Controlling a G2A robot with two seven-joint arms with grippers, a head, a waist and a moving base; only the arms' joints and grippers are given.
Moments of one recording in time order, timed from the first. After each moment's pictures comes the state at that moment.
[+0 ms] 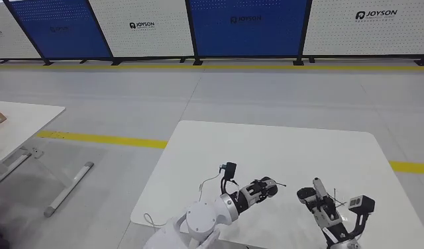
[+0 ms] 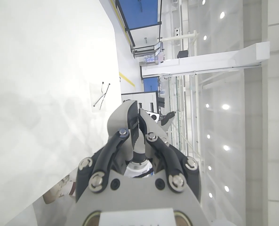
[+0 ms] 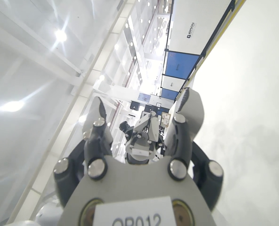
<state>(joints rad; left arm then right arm) 1.44 -1.23 -0.97 -1.82 -0.24 0.15 -0.24 -1.80 -1.18 1.37 -1.85 0.33 -0.34 0.21</state>
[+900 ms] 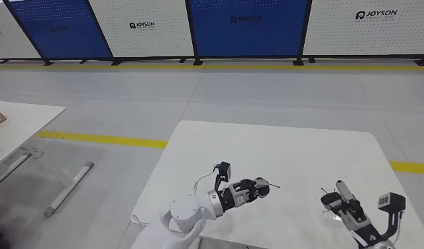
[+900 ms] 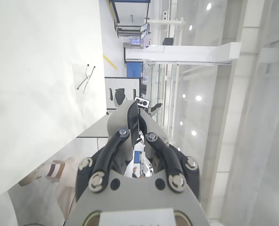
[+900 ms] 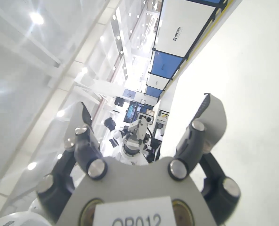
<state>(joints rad) 1.45 -1.21 -1.09 -1.75 -0.48 0.08 -0.52 -1.84 -1.15 1.61 -1.90 0.25 -0.20 0.48</state>
